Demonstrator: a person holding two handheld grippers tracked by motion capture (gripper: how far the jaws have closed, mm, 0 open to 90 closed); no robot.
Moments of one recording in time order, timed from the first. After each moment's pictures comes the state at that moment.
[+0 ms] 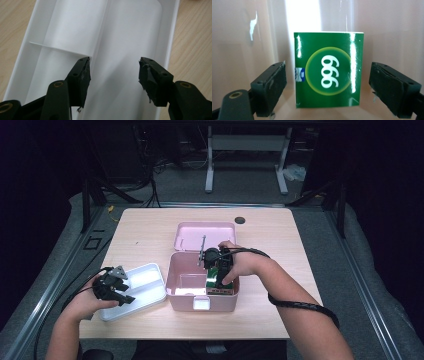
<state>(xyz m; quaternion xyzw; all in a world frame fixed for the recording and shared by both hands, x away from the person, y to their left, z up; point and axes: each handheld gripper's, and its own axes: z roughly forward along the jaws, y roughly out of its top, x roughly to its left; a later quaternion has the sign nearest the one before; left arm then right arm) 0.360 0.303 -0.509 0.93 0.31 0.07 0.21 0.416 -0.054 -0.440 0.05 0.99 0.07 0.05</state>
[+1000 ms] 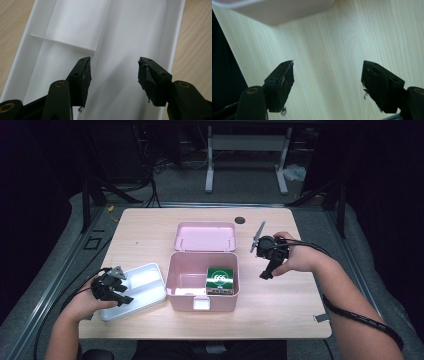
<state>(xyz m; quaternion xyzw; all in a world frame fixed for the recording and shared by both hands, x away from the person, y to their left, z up) 0.360 0.308 -0.512 0.92 0.32 0.07 0.21 0.408 -0.194 -0.394 0.16 0.98 0.07 0.07</state>
